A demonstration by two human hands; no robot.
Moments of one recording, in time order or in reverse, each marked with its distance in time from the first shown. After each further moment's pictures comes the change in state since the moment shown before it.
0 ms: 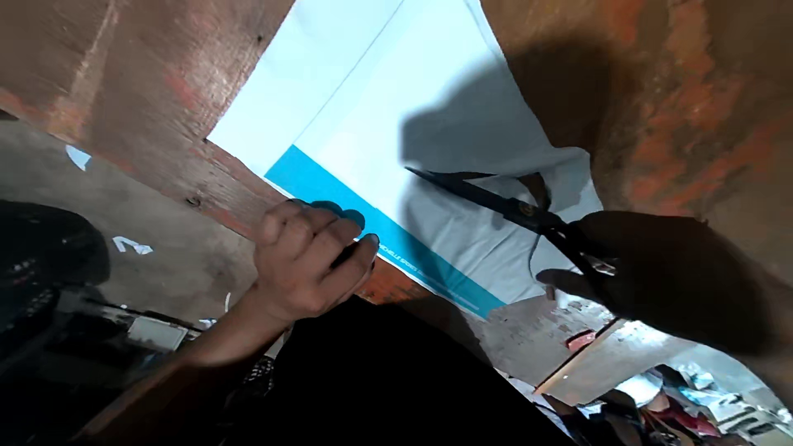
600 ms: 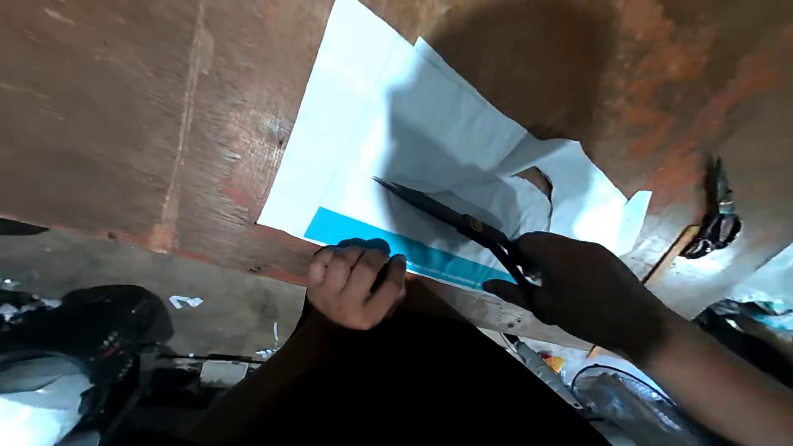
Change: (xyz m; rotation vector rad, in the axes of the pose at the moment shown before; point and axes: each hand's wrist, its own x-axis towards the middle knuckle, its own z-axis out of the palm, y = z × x) left_hand 0.005 -0.003 0.003 -0.018 0.036 -0.041; right_hand 0.003 -0.089 0.041 0.228 0.097 0.153
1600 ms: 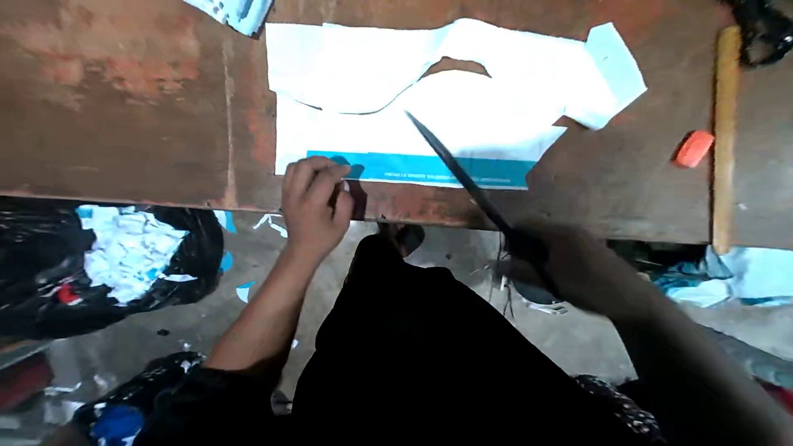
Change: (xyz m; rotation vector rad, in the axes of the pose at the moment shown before) left_hand 0.028 -0.037 -0.055 -0.196 -0.242 0.141; right_hand -0.132 -0.027 0.136 0.764 0.241 0.124
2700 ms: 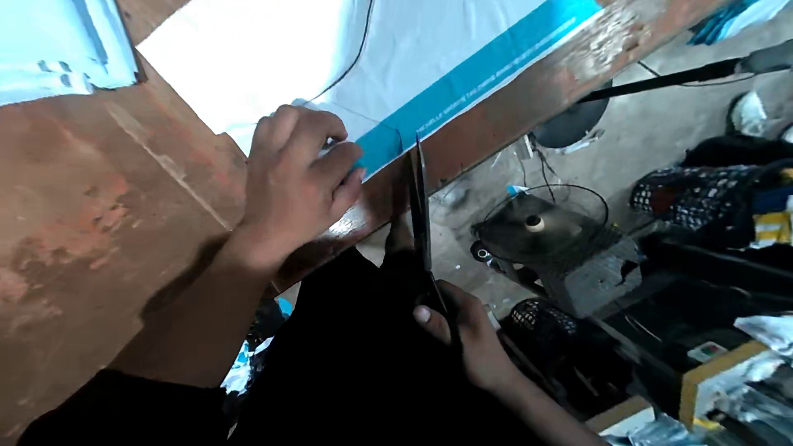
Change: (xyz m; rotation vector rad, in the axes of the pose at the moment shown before) left_hand 0.106 -0.097 -0.016 -0.127 -0.606 0.747; right_hand 0.049 -0.205 0.271 1.141 0.619 0.353
